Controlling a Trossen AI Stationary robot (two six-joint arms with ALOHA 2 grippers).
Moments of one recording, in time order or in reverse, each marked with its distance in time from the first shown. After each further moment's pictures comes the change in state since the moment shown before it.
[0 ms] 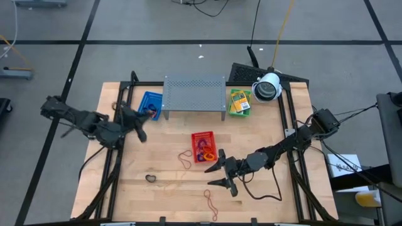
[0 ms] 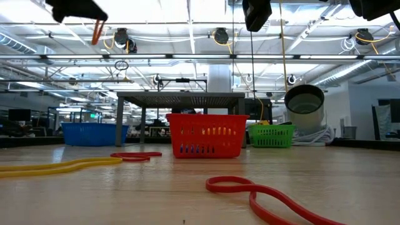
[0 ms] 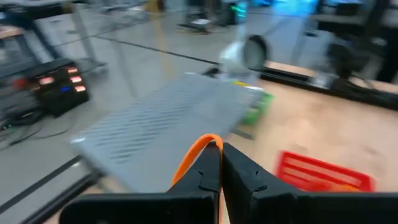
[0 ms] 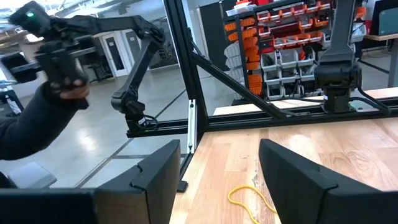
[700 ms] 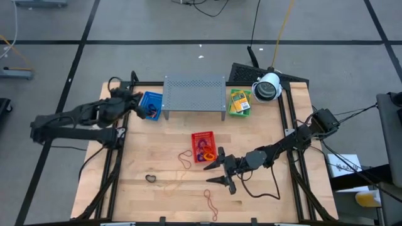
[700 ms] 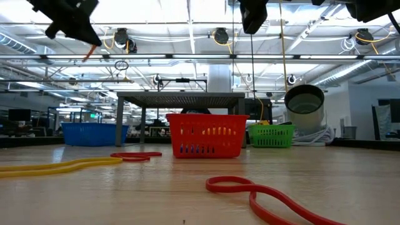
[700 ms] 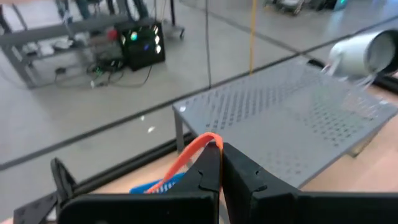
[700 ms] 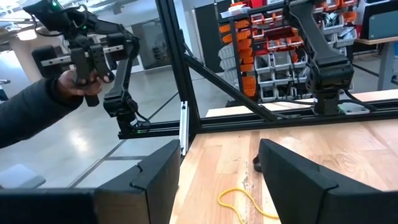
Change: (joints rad) left arm 0.551 -0.079 0.001 -0.110 0.208 0.008; right arm -0.023 0.000 0.000 0.000 0.001 -0.015
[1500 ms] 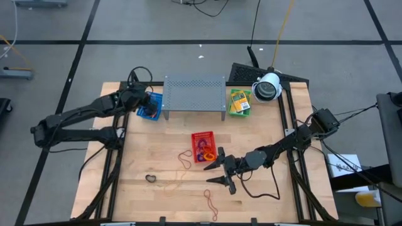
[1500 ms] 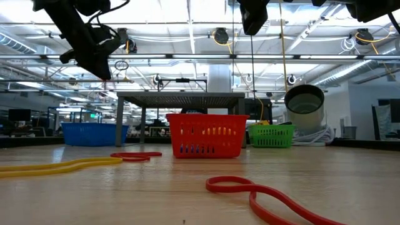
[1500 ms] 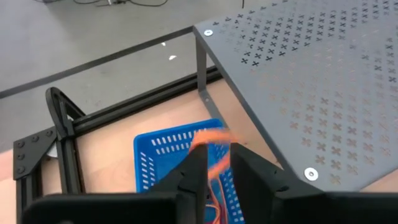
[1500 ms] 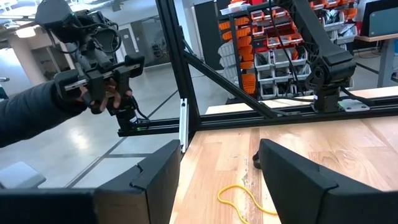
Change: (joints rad) left arm 0.338 0.265 0.000 -0.001 0.291 -0.037; right arm 0.001 0.000 0.000 -0.013 -0.001 0.003
